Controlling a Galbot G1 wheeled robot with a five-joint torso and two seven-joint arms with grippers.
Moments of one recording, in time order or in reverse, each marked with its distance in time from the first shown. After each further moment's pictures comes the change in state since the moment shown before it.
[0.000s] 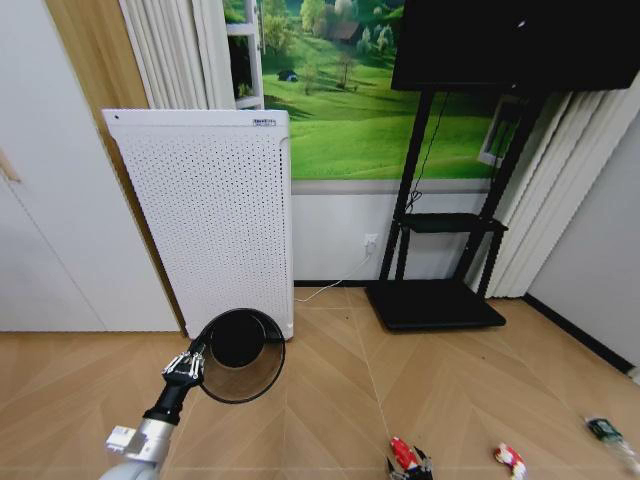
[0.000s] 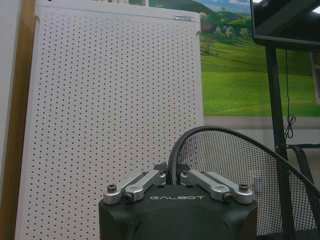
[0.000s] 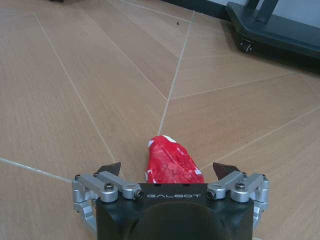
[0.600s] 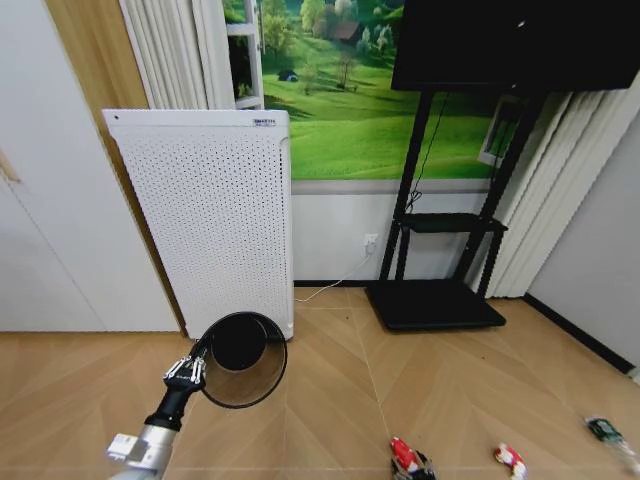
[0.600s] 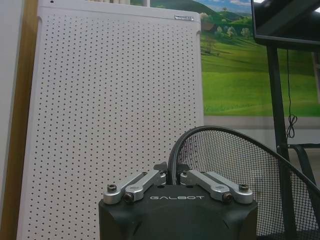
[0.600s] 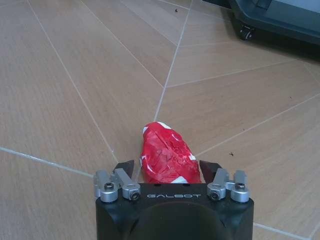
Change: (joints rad) left arm 0.008 -0.032 0.006 0.007 0.026 -0.022 0.003; right arm -0.005 -0.010 0.008 0.002 0.012 -0.036 -0.017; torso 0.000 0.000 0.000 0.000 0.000
